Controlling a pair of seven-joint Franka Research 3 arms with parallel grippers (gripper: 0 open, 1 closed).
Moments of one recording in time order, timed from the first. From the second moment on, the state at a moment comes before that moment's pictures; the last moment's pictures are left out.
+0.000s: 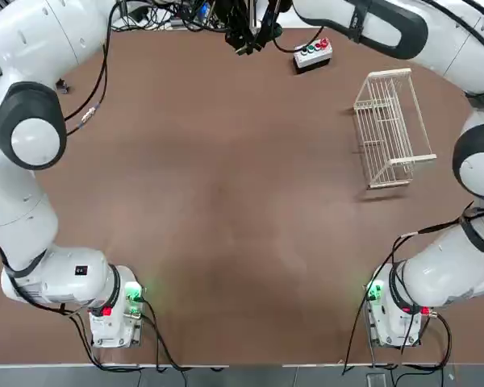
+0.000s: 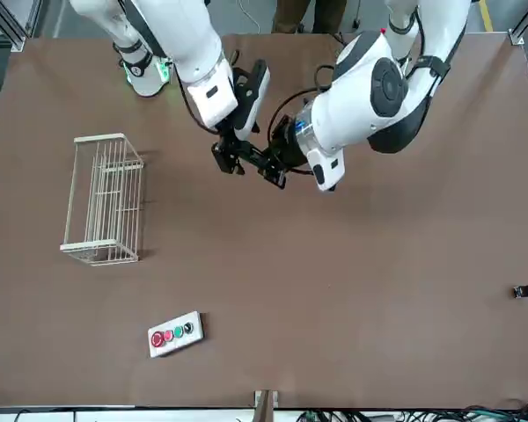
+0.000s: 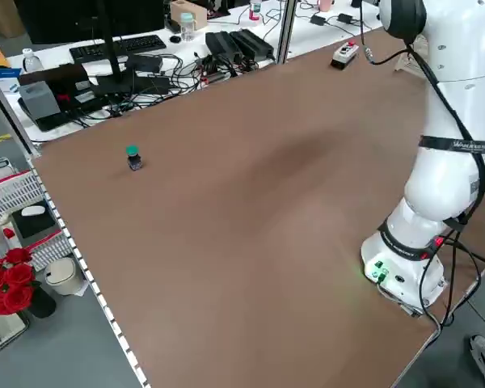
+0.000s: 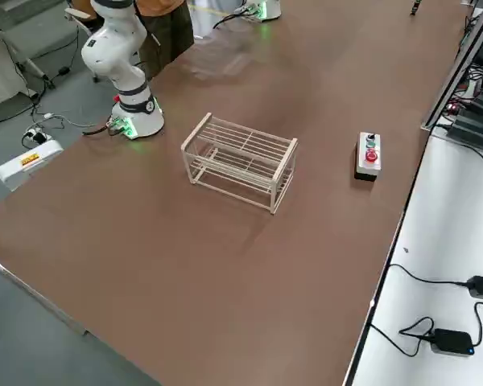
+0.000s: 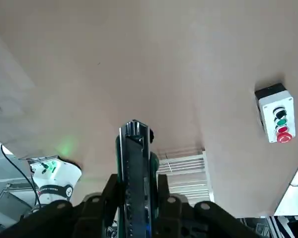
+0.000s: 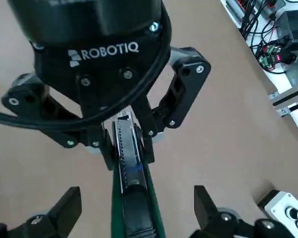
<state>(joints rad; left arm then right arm) -0.02 0.49 -0.81 -1.38 -0.23 2.02 -2.00 0.18 0.30 0.62 -1.42 -0.04 1.99 -0.41</state>
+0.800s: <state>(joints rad) -0.02 0.49 -0.81 -1.38 -0.23 2.02 -2.00 0.20 0.32 0.63 -1.41 -0.07 1.99 -0.39</state>
